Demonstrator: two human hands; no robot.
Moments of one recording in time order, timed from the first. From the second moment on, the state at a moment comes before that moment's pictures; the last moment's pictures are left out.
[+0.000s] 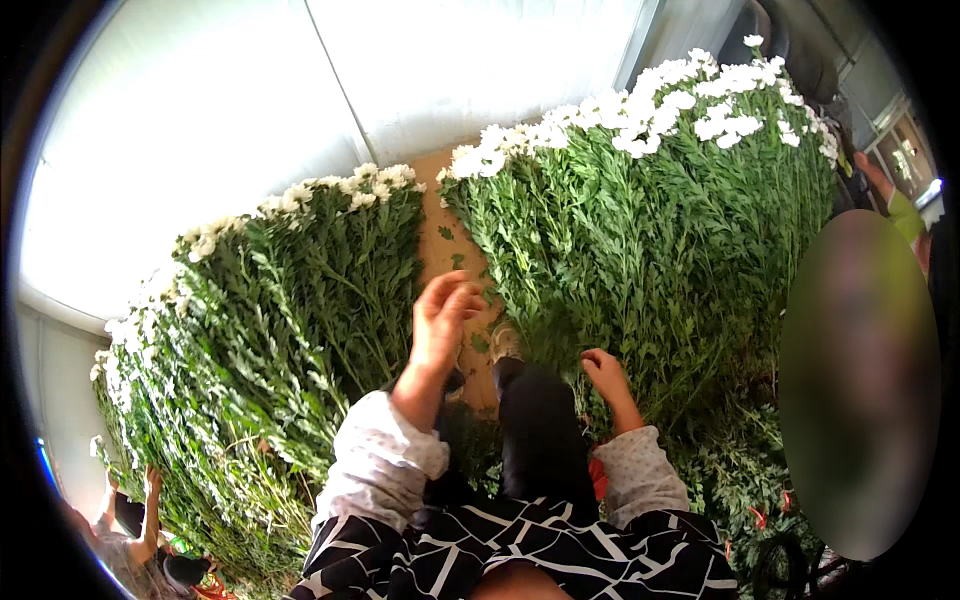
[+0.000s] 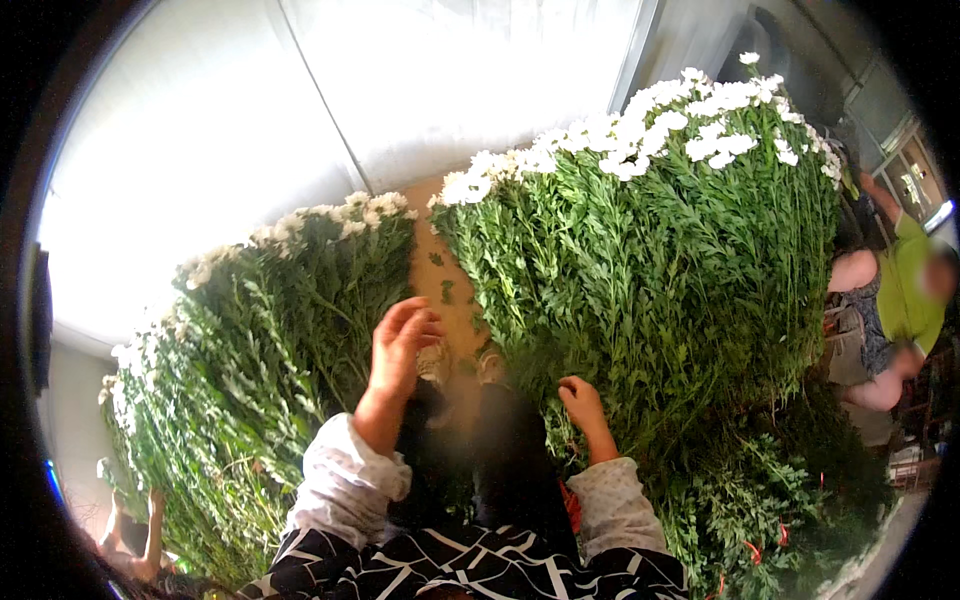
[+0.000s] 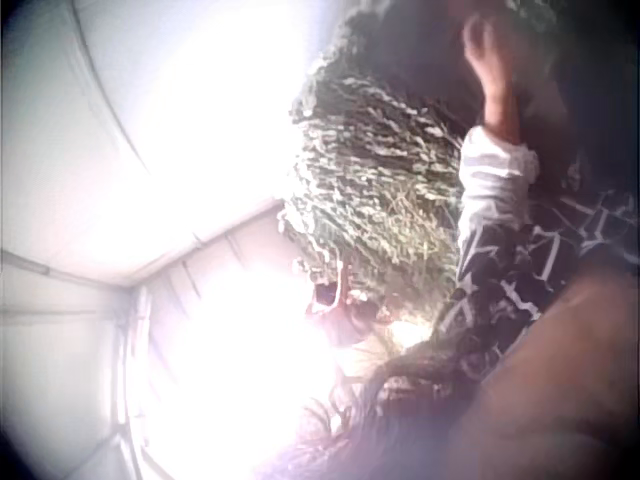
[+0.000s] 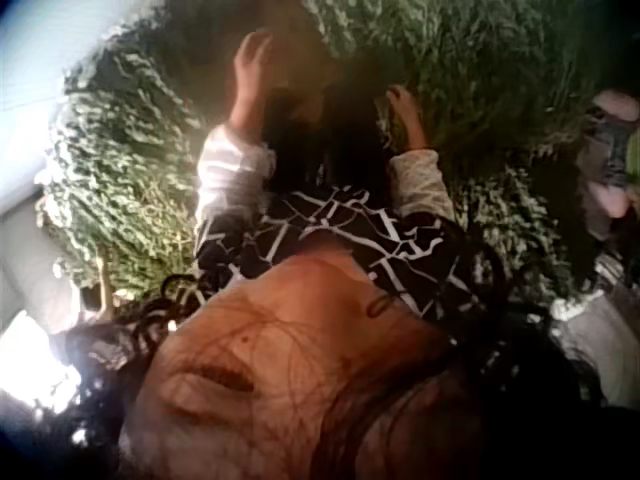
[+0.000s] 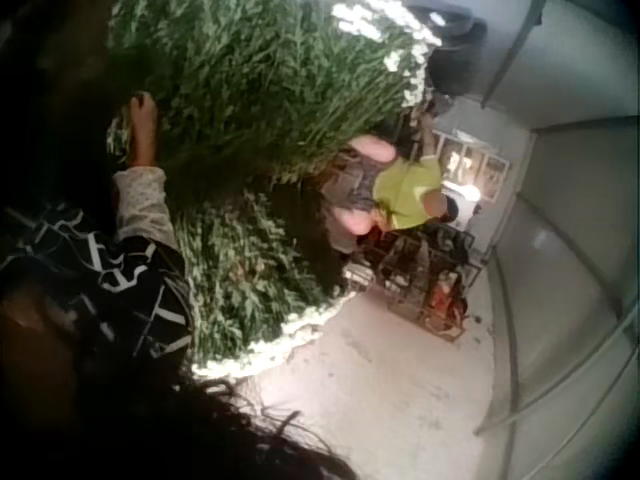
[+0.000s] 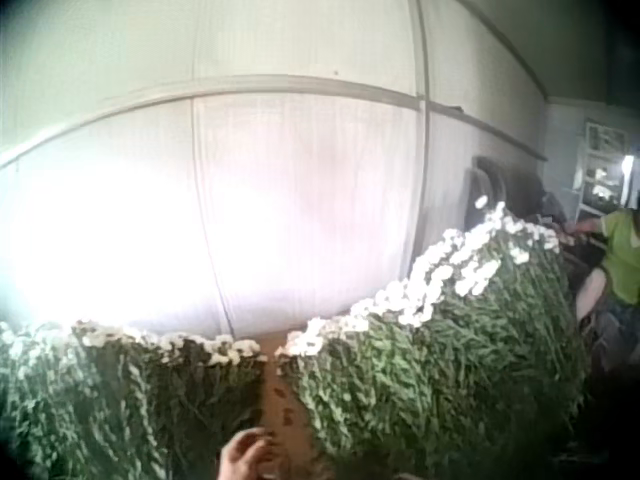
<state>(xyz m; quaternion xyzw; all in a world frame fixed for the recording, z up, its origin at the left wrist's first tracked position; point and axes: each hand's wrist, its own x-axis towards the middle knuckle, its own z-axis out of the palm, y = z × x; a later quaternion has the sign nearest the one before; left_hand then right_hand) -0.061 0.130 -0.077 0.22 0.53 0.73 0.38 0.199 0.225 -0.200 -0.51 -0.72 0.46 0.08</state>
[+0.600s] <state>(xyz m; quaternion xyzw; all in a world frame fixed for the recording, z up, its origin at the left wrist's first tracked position) -0.102 0.156 -0.118 0.07 0.50 0.64 0.58 0.001 0.332 -0.390 -0.52 -0.84 0.15 0.02</state>
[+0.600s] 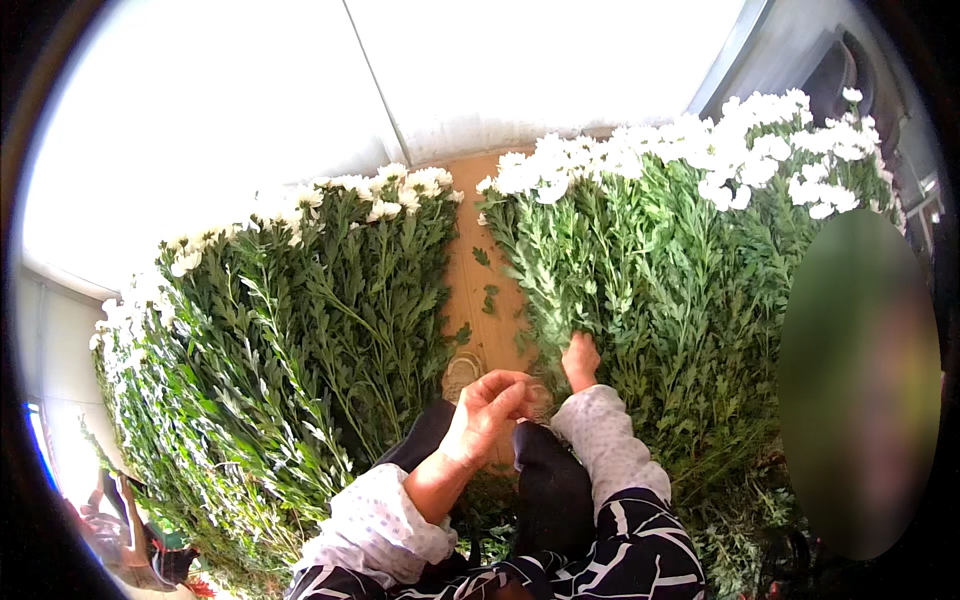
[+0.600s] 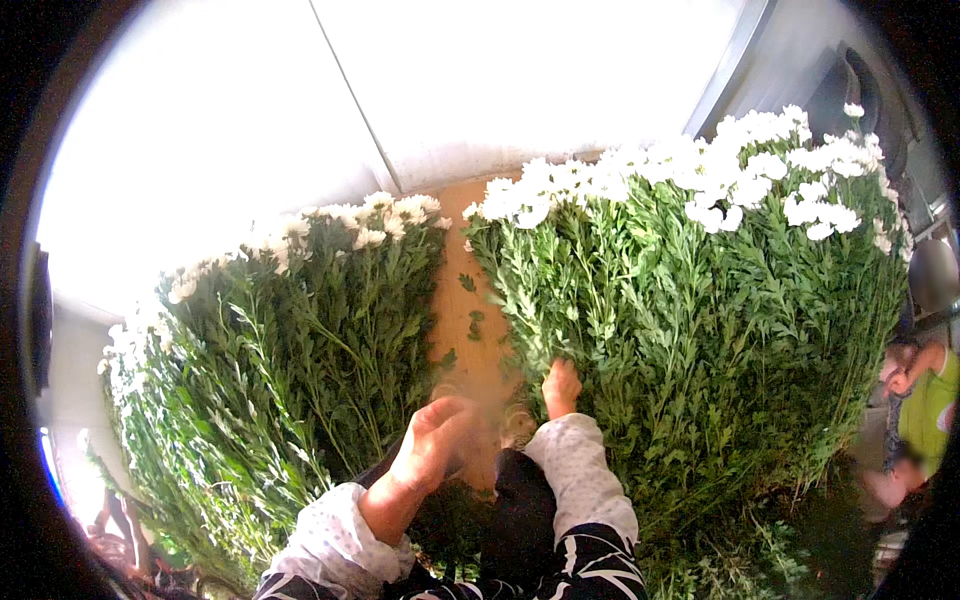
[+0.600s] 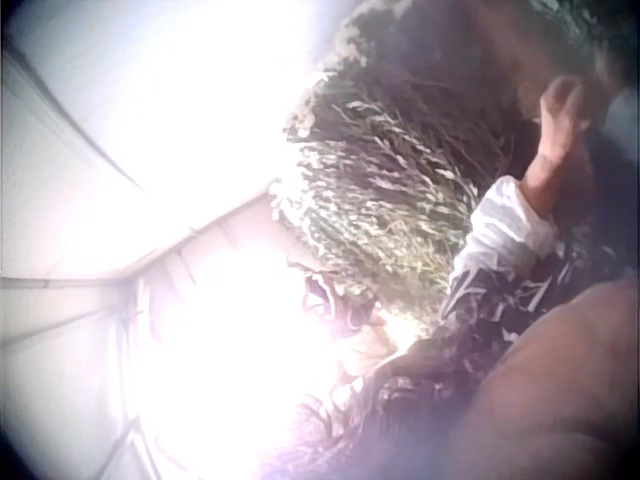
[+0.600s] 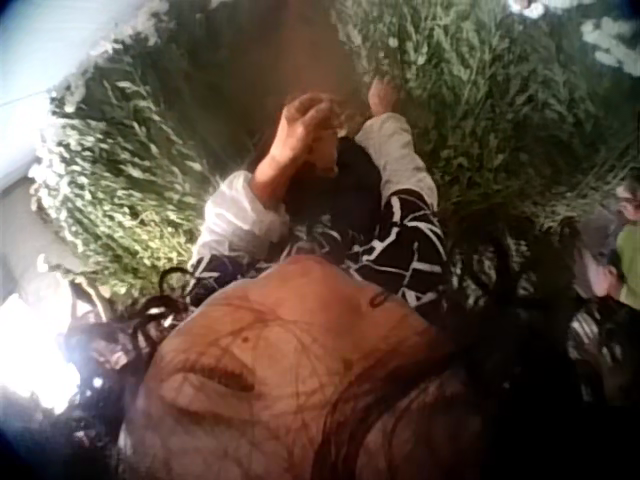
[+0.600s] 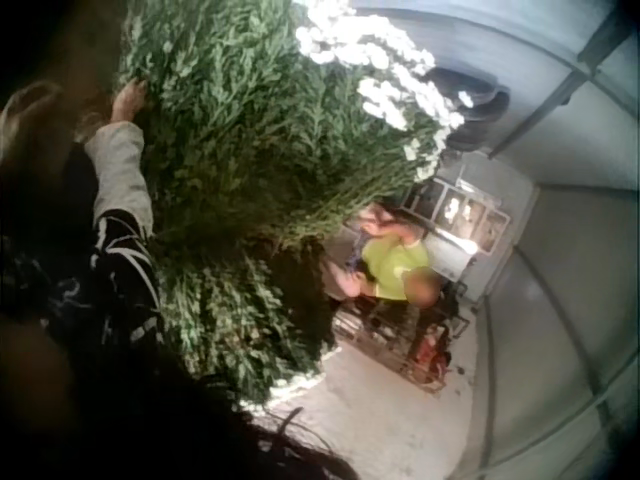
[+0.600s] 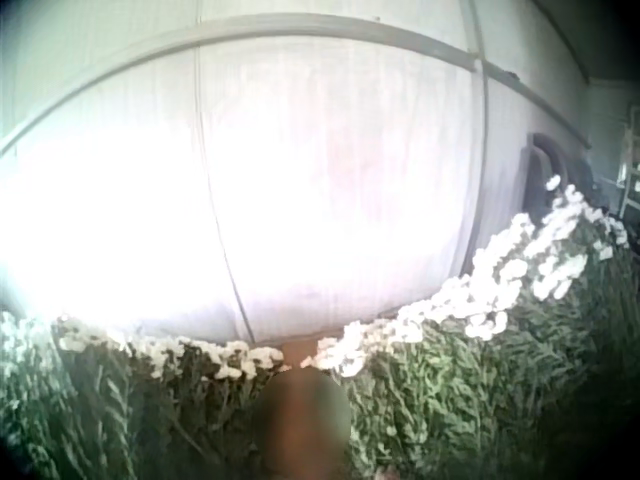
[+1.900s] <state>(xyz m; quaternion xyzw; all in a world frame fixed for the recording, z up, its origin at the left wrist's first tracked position) -0.108 0.152 -0.125 0.04 0.50 0.65 0.57 0.035 0.363 -0.371 -0.54 -0.77 0.32 -0.11</state>
